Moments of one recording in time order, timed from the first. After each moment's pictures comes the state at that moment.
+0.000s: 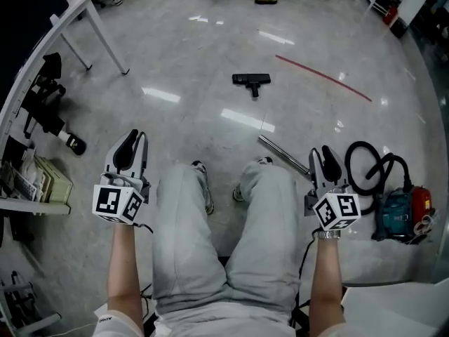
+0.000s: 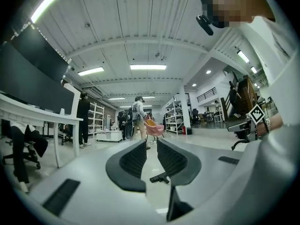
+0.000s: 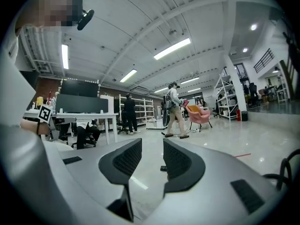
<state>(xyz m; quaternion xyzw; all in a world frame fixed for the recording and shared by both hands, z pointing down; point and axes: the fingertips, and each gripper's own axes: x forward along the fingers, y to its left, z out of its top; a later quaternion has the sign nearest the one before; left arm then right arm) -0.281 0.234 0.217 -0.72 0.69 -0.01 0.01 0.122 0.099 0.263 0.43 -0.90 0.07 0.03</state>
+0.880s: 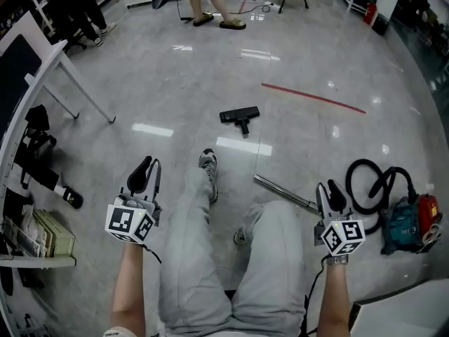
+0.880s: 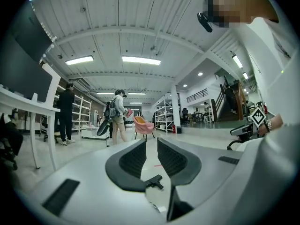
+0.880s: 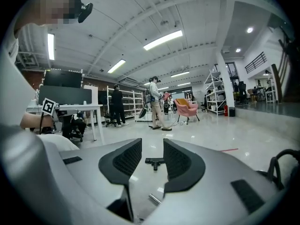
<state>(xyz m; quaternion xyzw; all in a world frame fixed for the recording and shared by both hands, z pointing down) -0.267 0.075 0.245 -0.77 0.64 -0.02 -0.01 0.172 0.013 0.314 0.49 -0.86 0.10 0.08</state>
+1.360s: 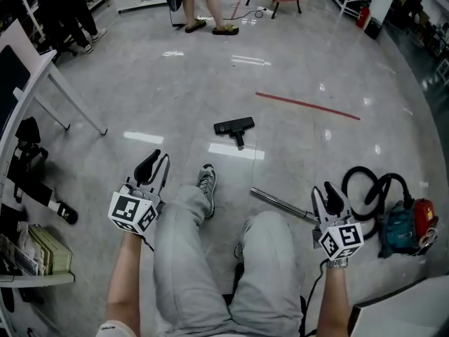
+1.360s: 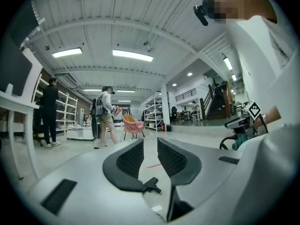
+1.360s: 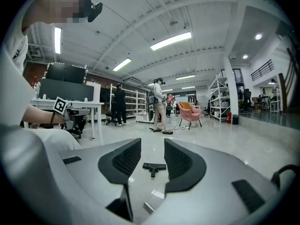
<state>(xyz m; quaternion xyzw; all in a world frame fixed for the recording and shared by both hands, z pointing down) -0.278 -0.016 0.252 -0.82 0.57 -0.04 0.00 0.130 -0.025 0.289 0.48 -0.87 0.06 0.09</state>
